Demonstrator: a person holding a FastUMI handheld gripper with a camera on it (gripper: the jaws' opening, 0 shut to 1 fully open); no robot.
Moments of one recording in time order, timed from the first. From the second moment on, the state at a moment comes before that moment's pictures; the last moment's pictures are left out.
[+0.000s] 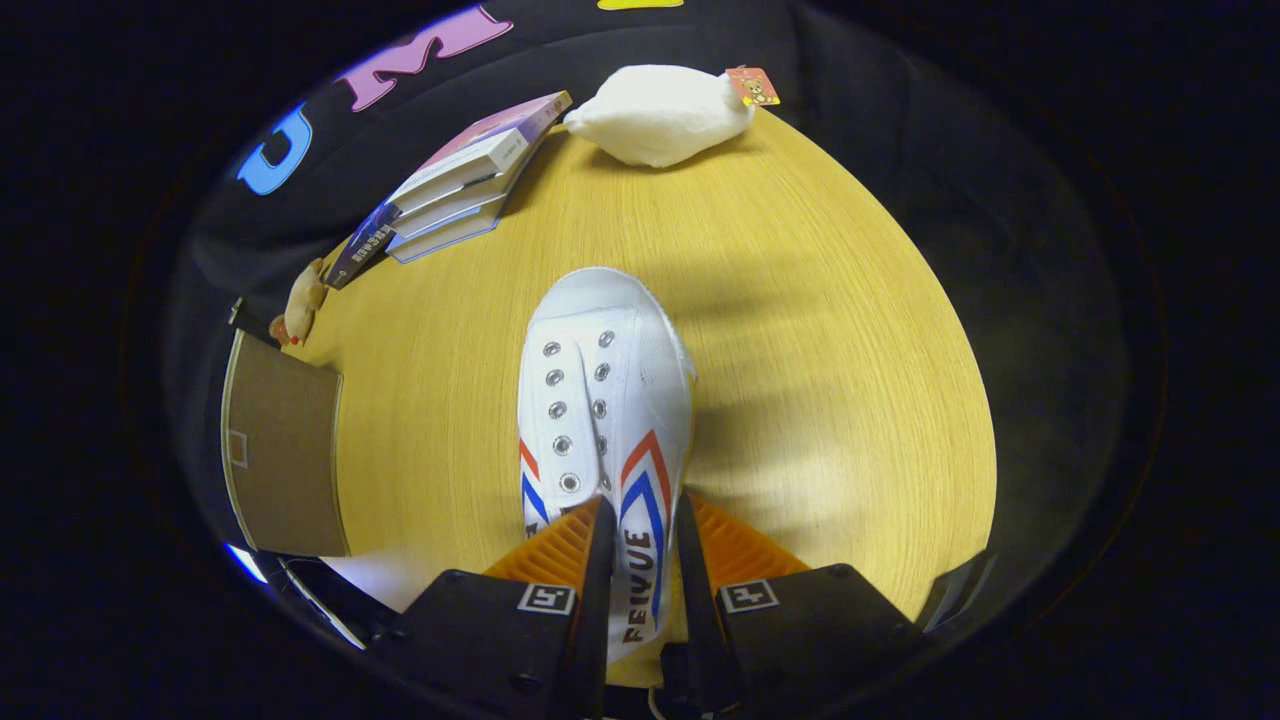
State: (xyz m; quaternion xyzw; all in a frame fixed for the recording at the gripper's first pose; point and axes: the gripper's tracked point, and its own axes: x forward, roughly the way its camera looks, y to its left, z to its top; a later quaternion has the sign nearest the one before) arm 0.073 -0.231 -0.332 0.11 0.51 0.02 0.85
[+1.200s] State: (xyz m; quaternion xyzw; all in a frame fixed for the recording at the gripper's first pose) arm 0.059 -0.042 -0.165 0.18 0.44 0.06 0.88
